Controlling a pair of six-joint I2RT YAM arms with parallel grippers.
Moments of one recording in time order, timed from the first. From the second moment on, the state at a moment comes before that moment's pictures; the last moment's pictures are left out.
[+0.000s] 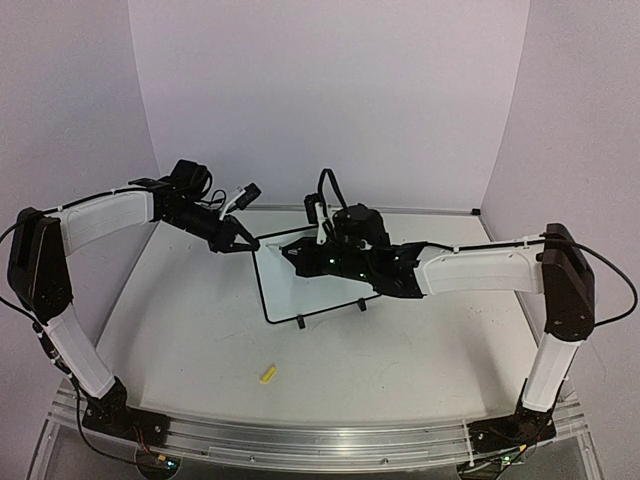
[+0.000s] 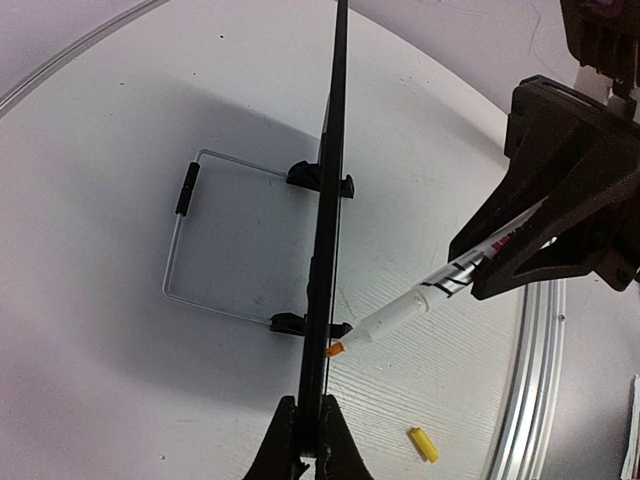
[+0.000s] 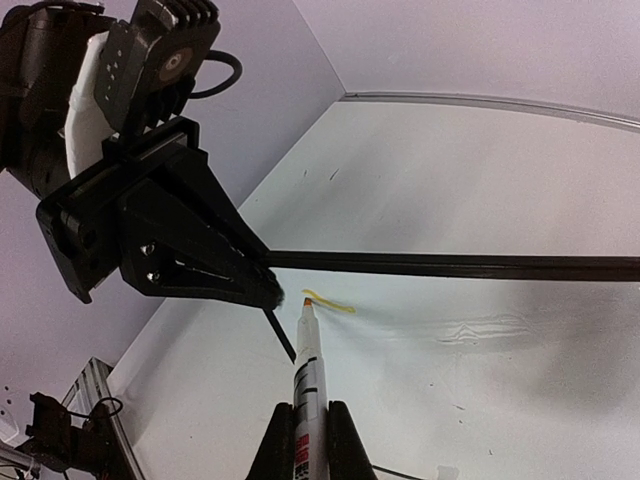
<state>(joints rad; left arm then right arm) -0.41 1.67 1.37 -0.60 0.77 0.35 0.98 1.85 1.32 0.21 0.02 0.53</state>
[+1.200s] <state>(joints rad) -0.42 1.67 1.37 -0.60 0.76 0.35 0.98 1.87 1.26 0.21 -0.08 0.55</state>
